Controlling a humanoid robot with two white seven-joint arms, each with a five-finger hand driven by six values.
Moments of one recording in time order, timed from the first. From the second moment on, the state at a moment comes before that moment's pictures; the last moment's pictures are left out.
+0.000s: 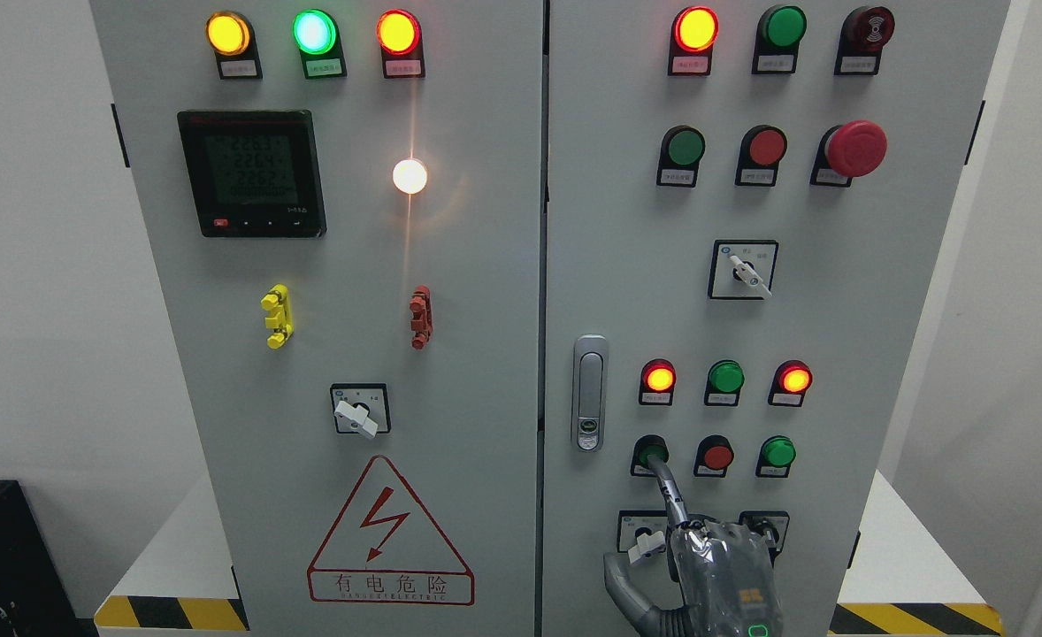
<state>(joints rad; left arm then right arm) 0.00 -0.11 -0.13 0.00 0.16 -0.11 0.00 -0.18 0.13 0.09 -1.70 1.26 -0.13 -0.18</state>
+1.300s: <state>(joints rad) 0.00 -0.11 -0.13 0.00 0.16 -0.11 0.00 -0.06 0.13 0.11 -1.86 0.84 -0.17 -0.07</state>
